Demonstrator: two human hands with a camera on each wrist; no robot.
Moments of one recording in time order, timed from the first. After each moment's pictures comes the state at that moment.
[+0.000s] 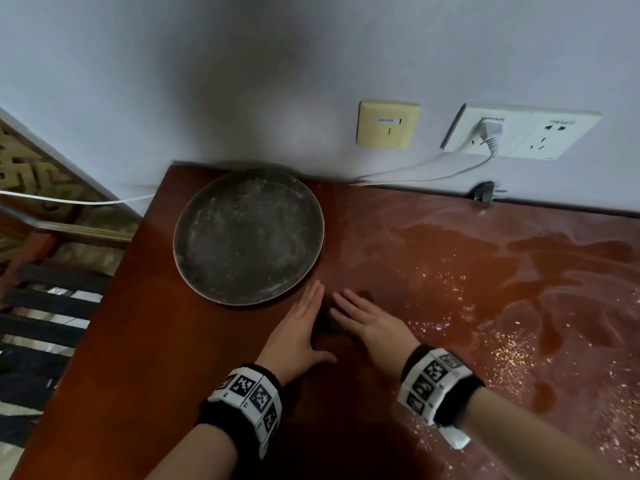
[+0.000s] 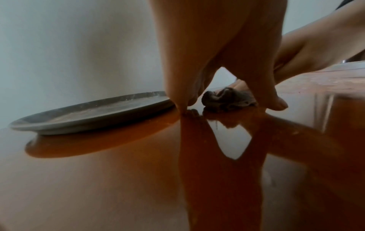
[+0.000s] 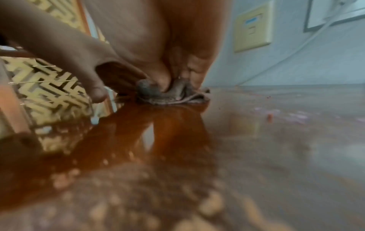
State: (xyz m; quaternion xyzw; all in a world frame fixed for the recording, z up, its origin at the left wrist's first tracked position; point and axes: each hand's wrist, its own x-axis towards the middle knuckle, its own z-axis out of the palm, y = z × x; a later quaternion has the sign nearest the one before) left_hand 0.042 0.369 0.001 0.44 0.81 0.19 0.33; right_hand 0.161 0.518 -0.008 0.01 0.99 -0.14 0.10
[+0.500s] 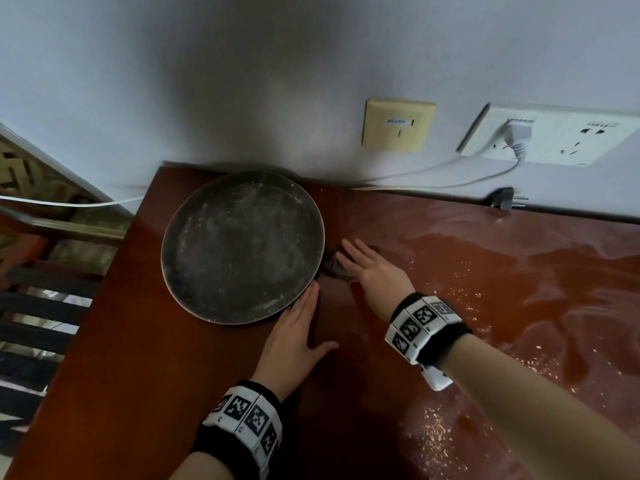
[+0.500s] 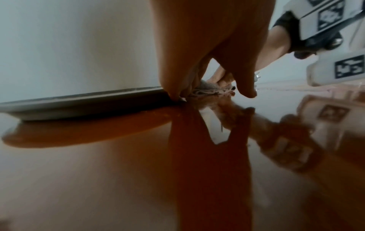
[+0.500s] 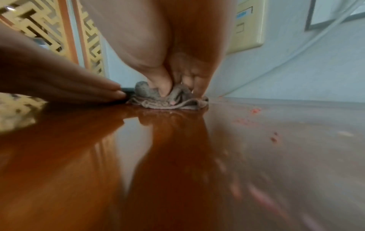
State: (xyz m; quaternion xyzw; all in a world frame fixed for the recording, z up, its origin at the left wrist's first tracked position) left_hand 0.028 0.385 -0.010 0.39 0.85 0.24 0.27; right_hand 0.081 0.575 0.008 0.11 0.97 -0.15 0.14
